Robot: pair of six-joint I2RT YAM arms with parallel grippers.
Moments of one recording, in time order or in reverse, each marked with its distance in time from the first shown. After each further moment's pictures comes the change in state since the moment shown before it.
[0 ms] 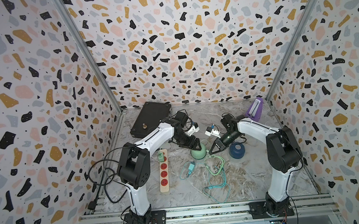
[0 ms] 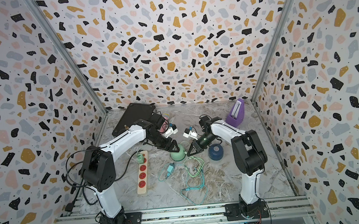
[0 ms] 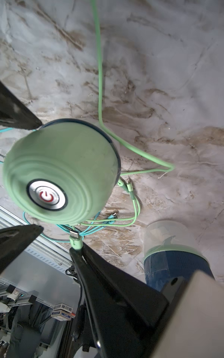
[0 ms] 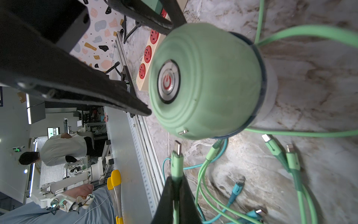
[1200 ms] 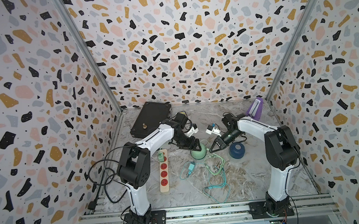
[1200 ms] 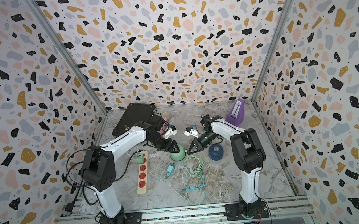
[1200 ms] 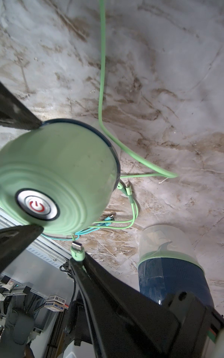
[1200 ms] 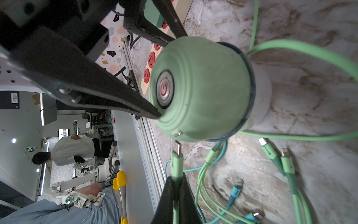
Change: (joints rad) left arm 0.000 0.002 -0.045 0.048 0.002 -0.055; right arm -0.025 0.043 0.035 -0.029 -0.042 -0.028
